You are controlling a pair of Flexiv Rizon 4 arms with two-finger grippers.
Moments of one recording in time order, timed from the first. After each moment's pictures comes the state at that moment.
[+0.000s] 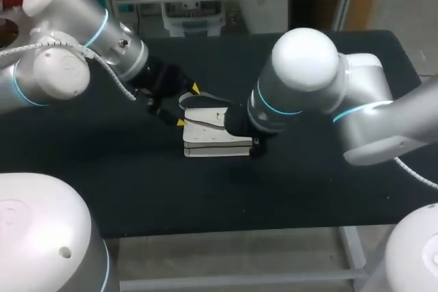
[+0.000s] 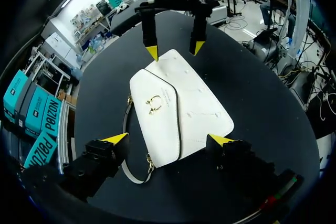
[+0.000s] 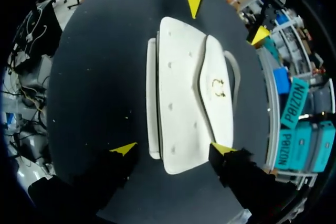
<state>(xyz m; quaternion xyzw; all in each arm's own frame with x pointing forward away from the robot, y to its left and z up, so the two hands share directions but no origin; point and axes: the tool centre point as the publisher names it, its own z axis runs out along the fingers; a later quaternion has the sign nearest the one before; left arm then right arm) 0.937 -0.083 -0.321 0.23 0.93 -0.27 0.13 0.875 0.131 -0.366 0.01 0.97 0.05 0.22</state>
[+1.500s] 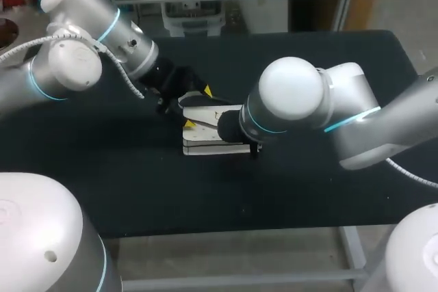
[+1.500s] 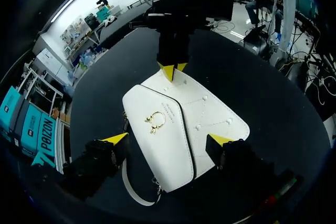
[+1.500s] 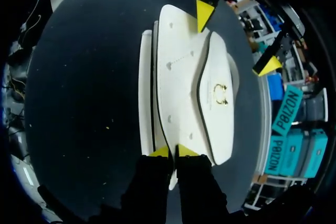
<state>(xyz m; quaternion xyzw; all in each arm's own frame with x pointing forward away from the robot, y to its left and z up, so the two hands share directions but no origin) 0.943 -0.109 -0.338 0.30 0.90 -0.30 0.11 0.895 0.145 -0.387 -0.01 0.96 0.05 0.26</state>
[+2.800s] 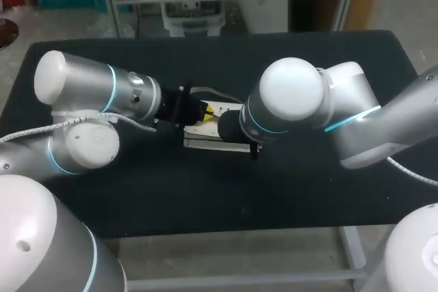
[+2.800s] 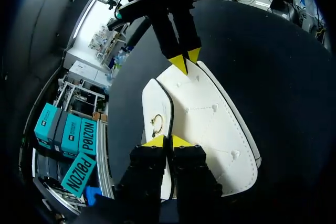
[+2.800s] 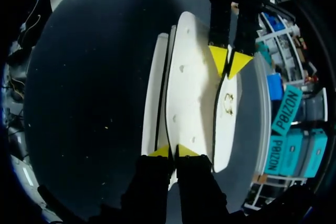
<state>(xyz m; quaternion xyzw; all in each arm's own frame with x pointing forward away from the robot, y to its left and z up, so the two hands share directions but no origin) 0.953 -0.132 -0.349 0.27 0.86 -0.29 0.32 0.896 0.145 -0.387 -0.01 0.96 0.05 0.27</state>
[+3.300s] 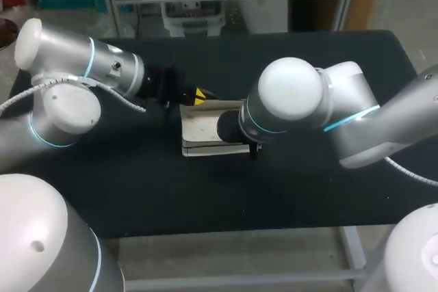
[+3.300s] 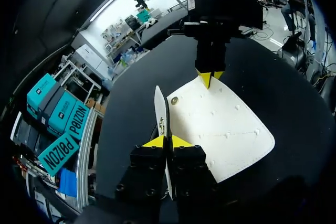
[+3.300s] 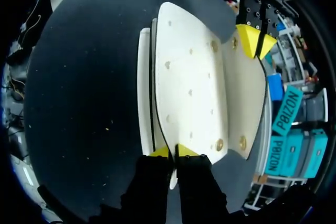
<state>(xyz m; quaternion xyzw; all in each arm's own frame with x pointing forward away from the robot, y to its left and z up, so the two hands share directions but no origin) 0.965 -0.109 -0.316 0.18 0.88 -0.36 0.23 0.895 0.146 -0.387 -0.01 0.96 0.05 0.26</state>
